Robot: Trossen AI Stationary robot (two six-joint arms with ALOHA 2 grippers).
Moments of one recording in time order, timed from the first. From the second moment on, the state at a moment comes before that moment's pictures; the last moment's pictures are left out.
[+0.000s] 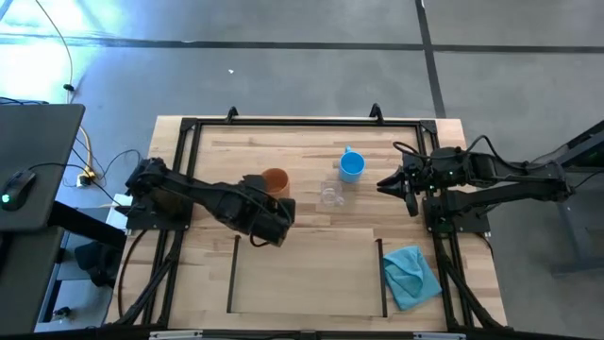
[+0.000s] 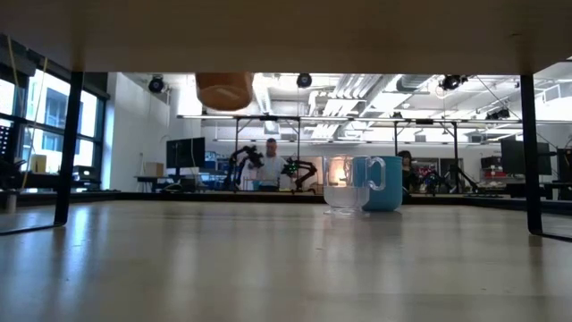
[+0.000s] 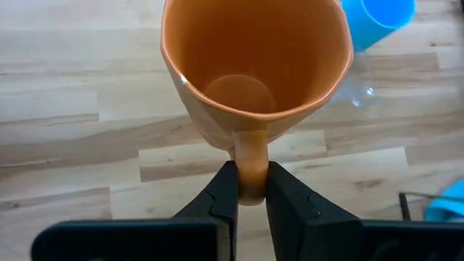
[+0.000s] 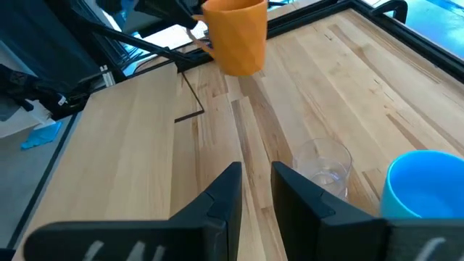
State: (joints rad) left arm -0.25 1.79 1.88 -1.57 -0.54 -1.83; right arm 0.00 0.66 0.79 -0.56 -0.02 0.34
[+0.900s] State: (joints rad) left arm -0.37 1.80 1.97 -1.57 -0.49 -1.83; right arm 0.00 0.66 0.79 -0.56 0.00 0.36
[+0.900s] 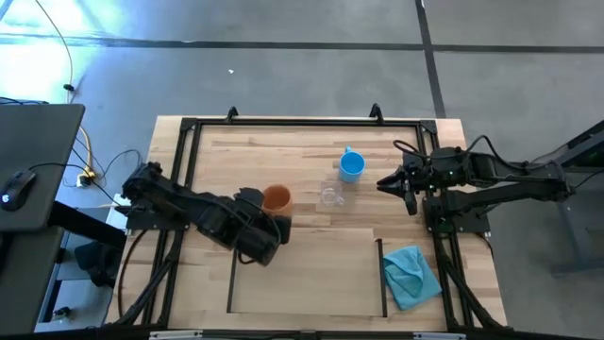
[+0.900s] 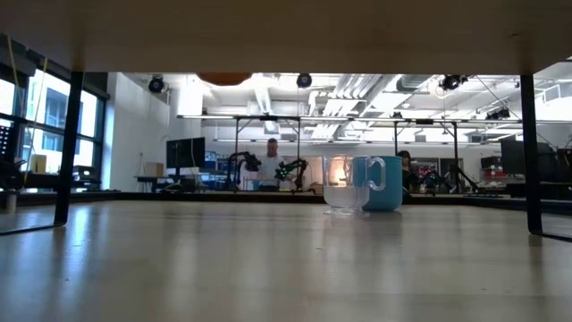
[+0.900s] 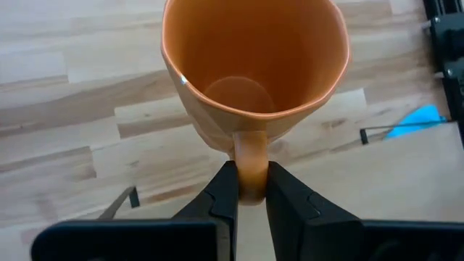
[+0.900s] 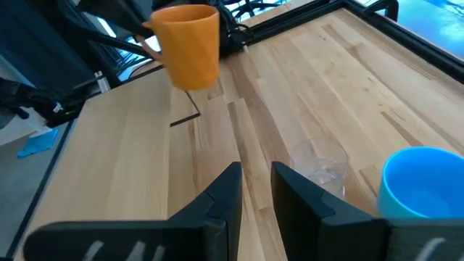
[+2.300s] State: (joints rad) left arm -0.62 1.81 2.00 -1.57 -0.54 -1.80; right arm 0.00 0.83 0.79 -0.38 0.03 0.51
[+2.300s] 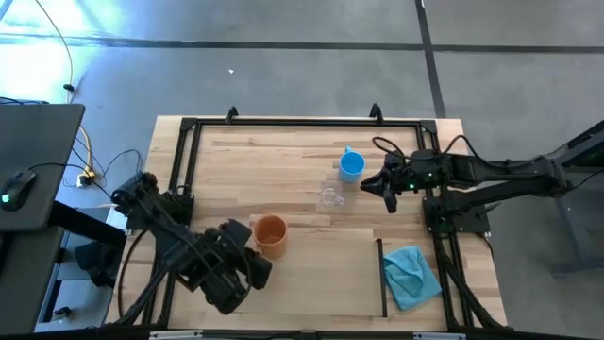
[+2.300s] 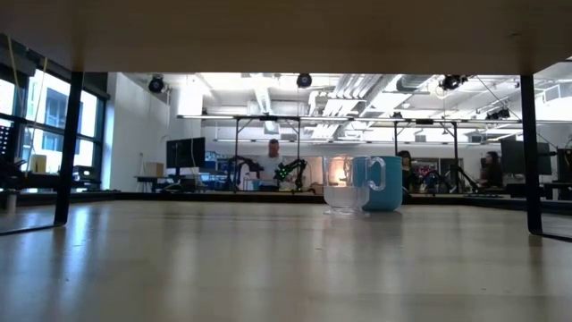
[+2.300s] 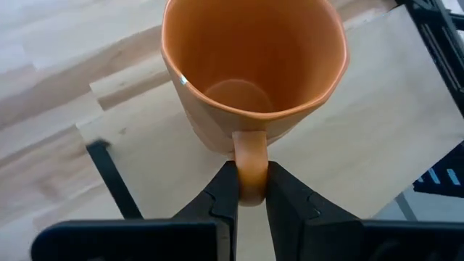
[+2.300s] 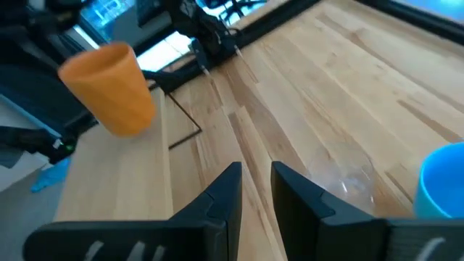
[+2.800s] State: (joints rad) left arm -0.66 1.97 2.12 -1.57 -0.54 -2.00; right arm 0.00 0.81 0.79 -0.38 0.03 0.45
